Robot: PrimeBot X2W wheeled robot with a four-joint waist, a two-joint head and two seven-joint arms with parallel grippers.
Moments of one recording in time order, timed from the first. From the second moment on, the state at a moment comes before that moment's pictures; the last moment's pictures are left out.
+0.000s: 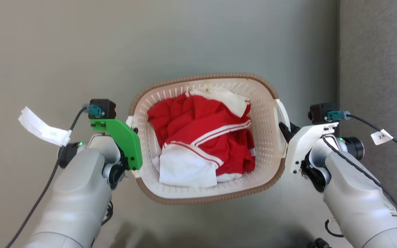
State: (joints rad) left arm -0.76 0.01 -0.55 1.06 -0.66 -0.13 0.15; right arm -0.57 -0.08 0.36 0.92 0.37 0.10 0.01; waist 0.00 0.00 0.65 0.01
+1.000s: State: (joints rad) left arm -0.67 0.00 -0.58 1.15 -0.79 -0.13 0.34; right arm -0.56 -0.03 0.36 1.13 0.49 0.13 0.23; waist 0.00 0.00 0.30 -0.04
